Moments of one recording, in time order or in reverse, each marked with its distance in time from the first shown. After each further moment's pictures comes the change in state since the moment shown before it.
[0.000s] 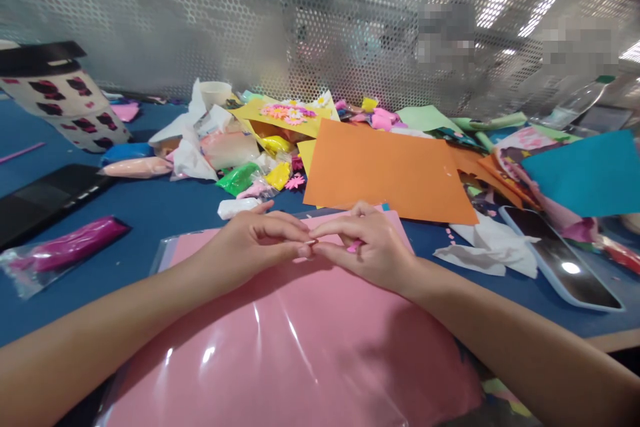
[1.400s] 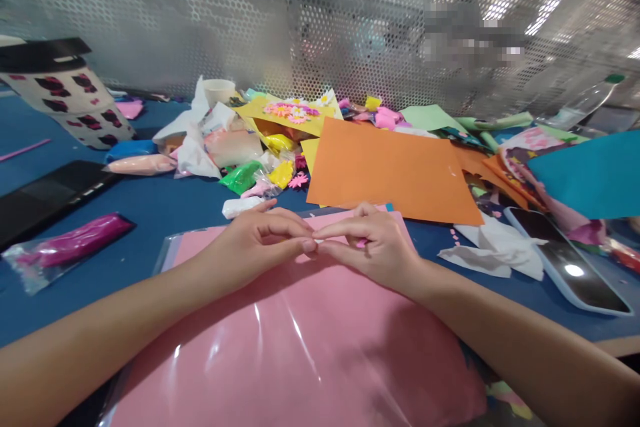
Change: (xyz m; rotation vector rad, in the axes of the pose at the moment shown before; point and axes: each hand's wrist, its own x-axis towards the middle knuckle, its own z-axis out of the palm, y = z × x) left_hand -0.002 0.006 0.001 0.048 0.016 0.034; right_hand 0.003 -0.008 -0.002 0.075 0.013 0.080
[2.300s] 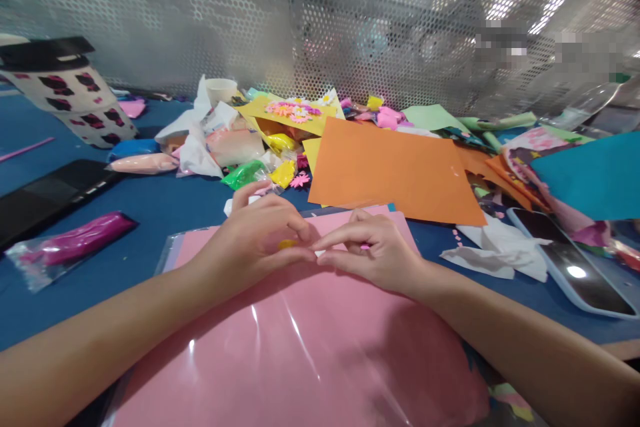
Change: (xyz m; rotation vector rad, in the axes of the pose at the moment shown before) left_hand -0.002 -0.005 -0.003 0.355 0.156 0.408; right_hand -0.003 0.000 0.001 0.211 -0.106 0.025
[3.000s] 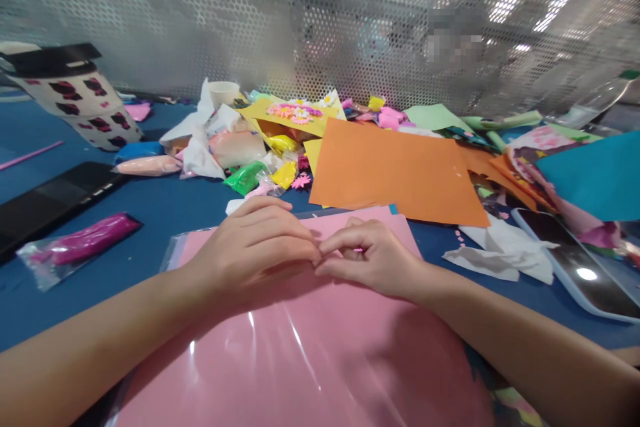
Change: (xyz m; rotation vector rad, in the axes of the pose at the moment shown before) left_hand -0.006 0.003 -0.004 0.058 0.068 0.226; right_hand 0.000 -0.005 0.001 0.212 -0.120 0.199
